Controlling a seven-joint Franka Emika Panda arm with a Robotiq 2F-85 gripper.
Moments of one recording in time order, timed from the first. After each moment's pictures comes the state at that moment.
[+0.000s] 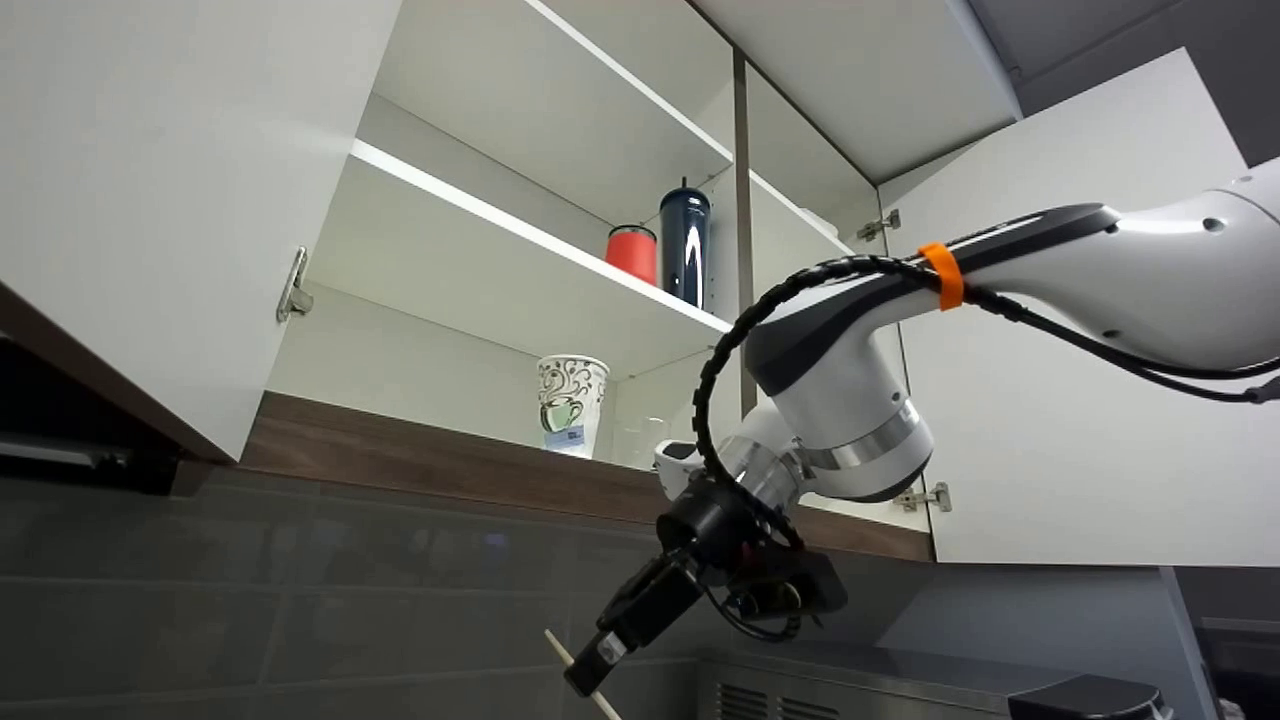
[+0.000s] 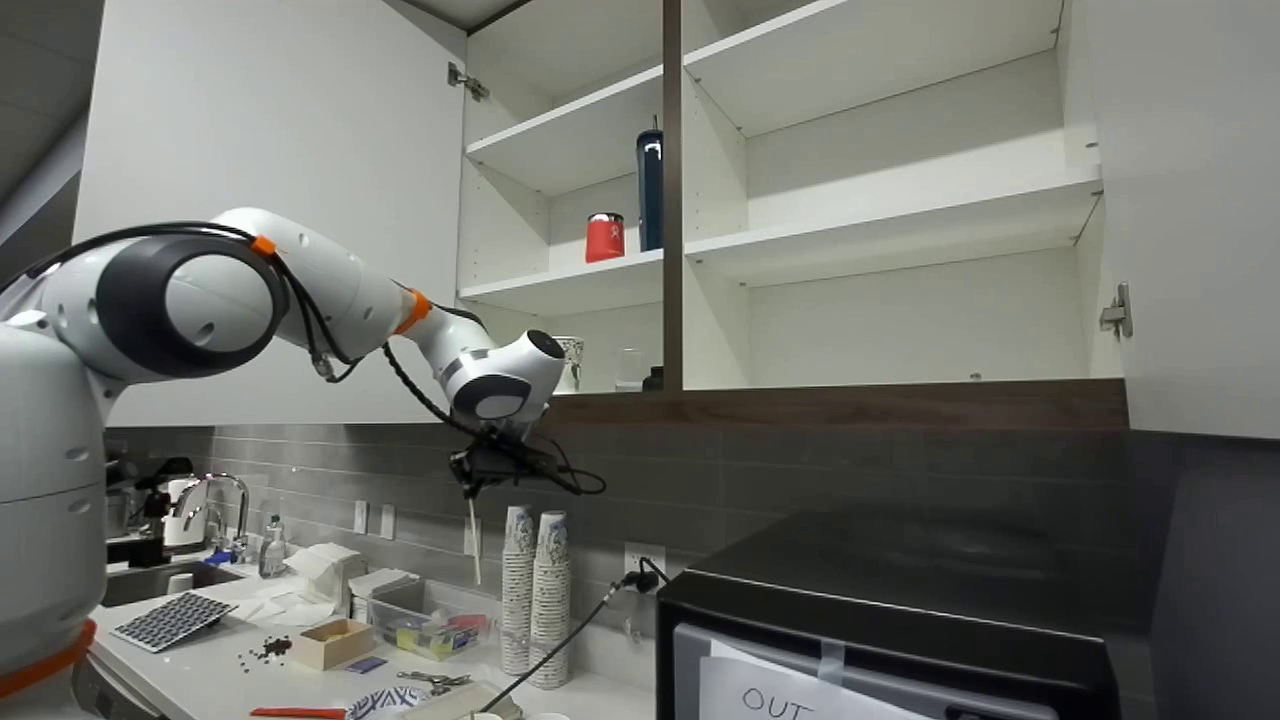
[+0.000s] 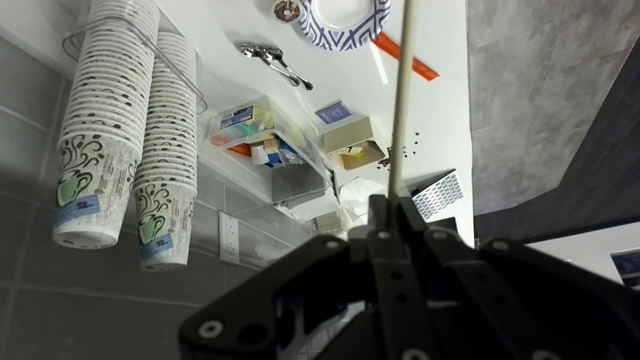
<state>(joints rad) 0.19 -0.13 0.02 -1.97 0.80 2.08 -1.29</state>
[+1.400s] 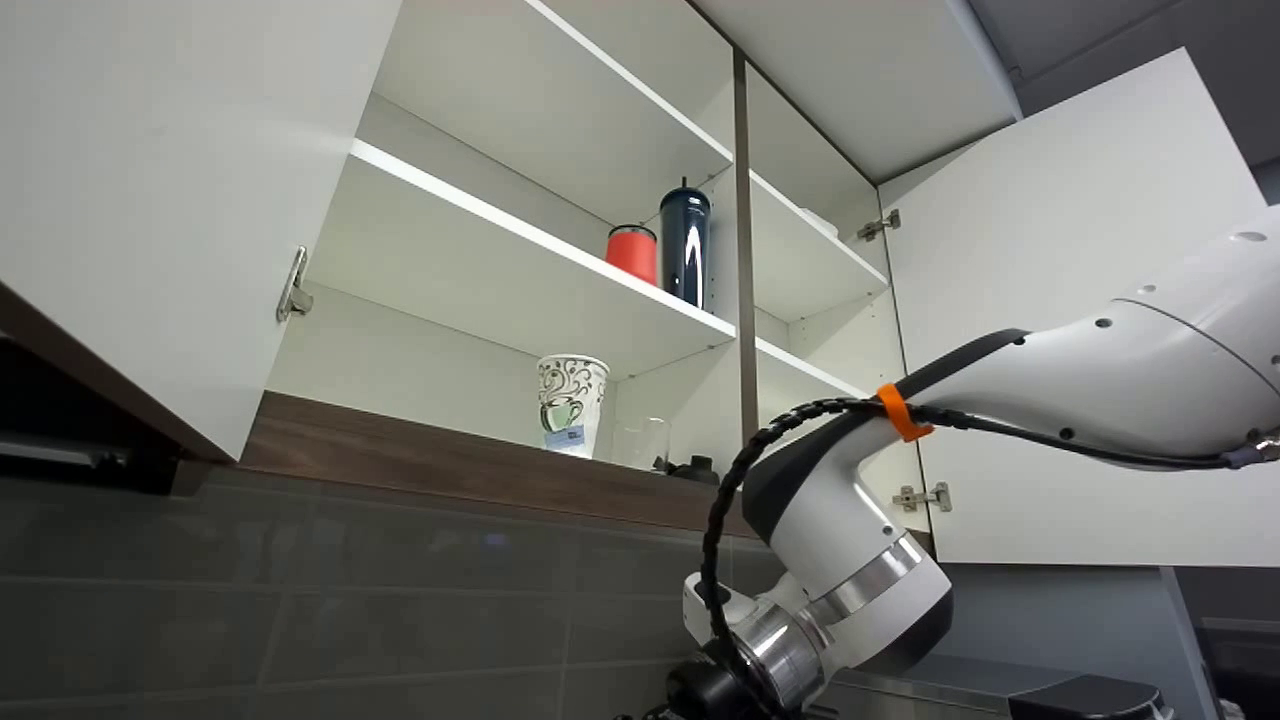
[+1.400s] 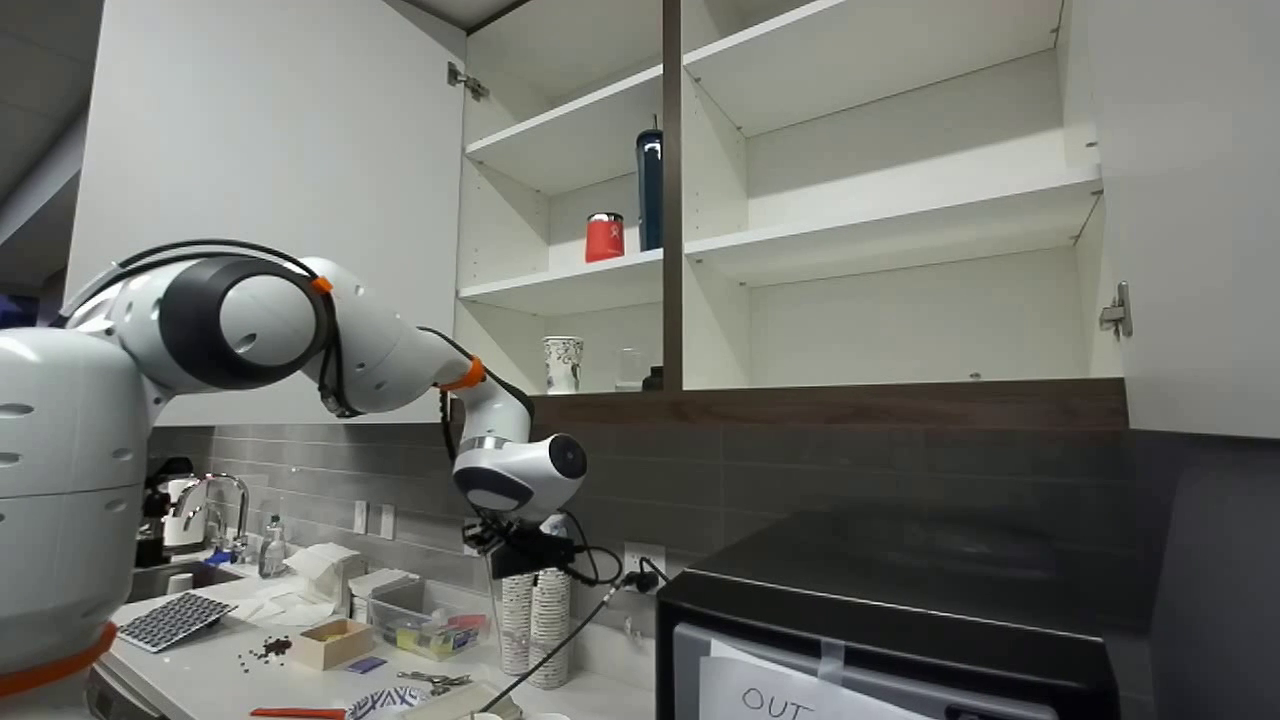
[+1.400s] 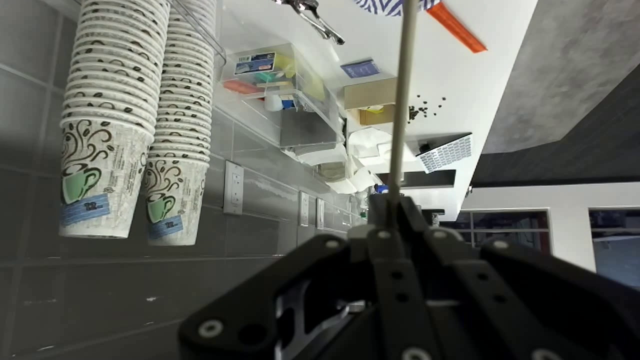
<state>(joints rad) 0.13 -0.02 0.04 -2.15 1.27 2.22 -1.93</state>
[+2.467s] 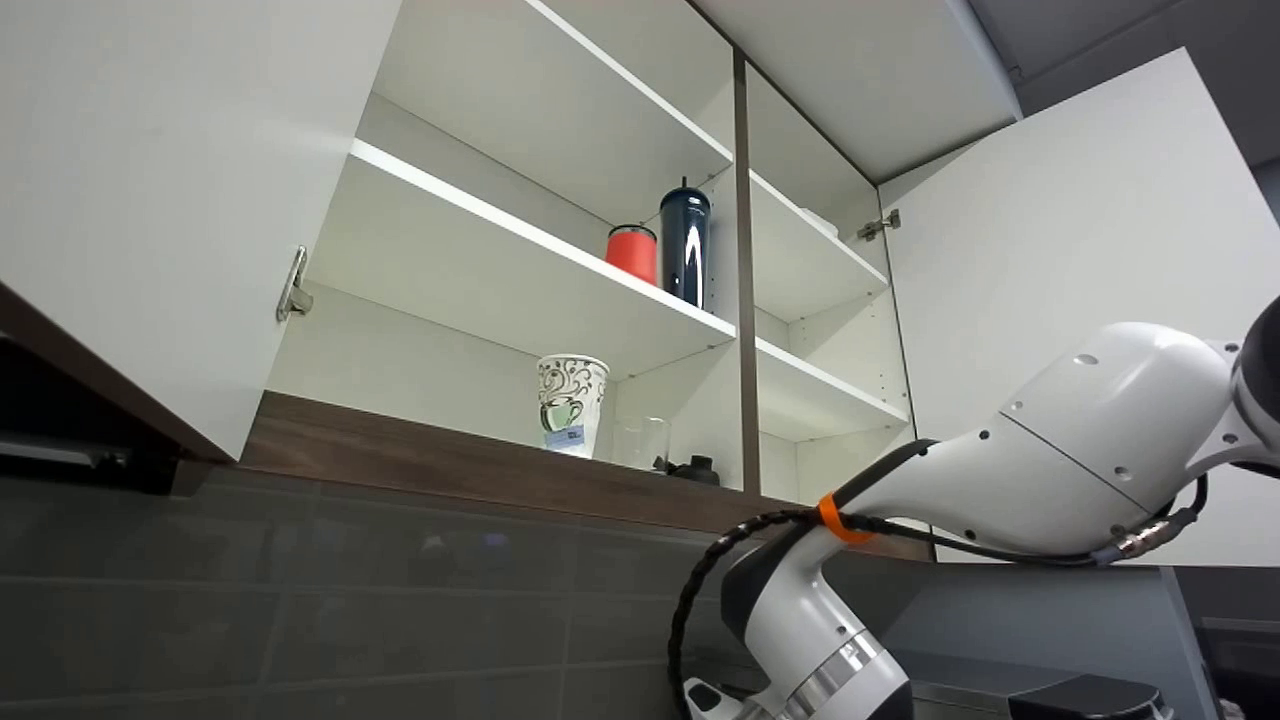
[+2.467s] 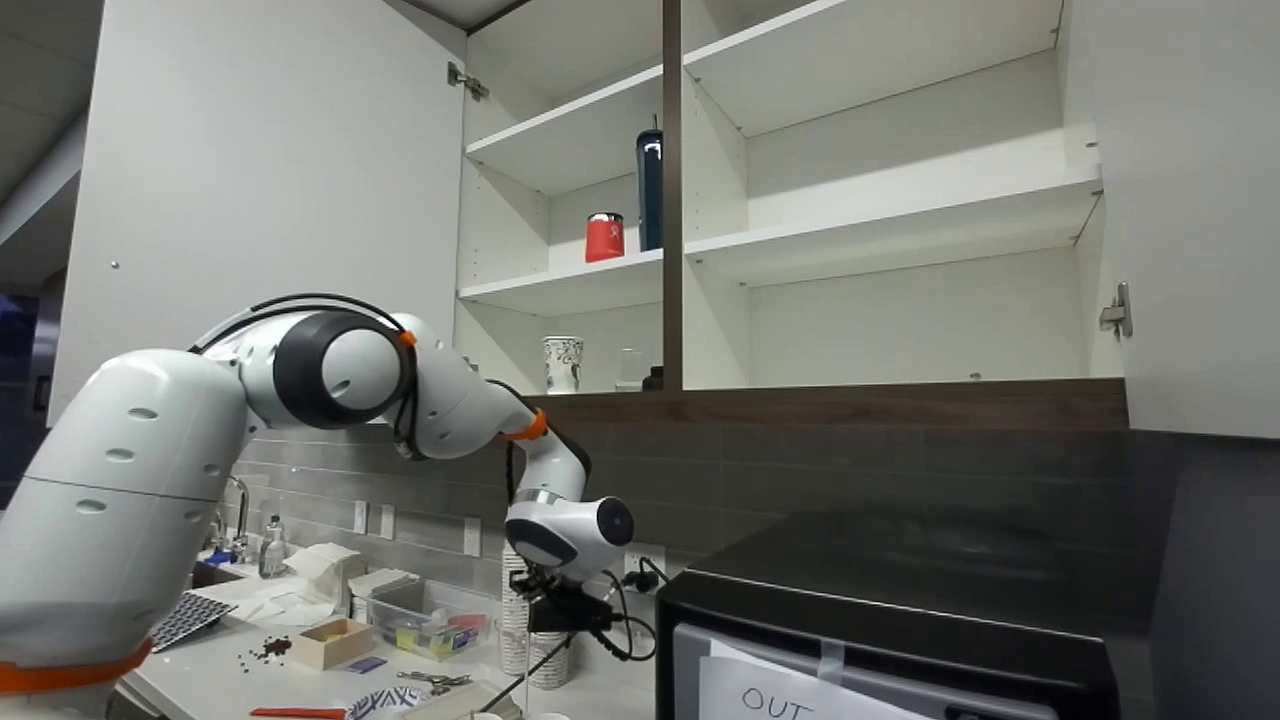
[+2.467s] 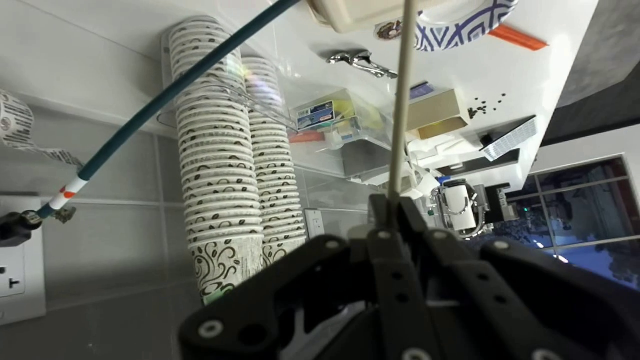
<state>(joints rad) 0.04 0.25 0.03 -2.02 1.35 2.22 -1.90</state>
